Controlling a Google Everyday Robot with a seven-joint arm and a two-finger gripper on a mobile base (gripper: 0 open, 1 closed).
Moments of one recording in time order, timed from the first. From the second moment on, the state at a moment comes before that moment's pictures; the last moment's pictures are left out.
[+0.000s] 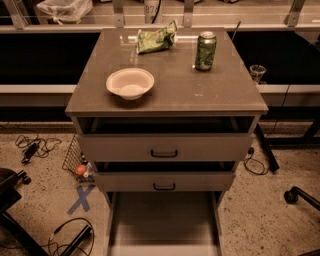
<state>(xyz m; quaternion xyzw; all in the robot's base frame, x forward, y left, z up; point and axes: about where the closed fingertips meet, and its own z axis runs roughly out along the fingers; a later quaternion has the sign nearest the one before) 0.210 -0.314 0.303 -0.45 0.78 0.27 0.33</state>
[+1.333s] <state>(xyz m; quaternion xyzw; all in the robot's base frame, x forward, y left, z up) 0.255 -0.227 0.154 -0.50 0.77 0.23 0.32</state>
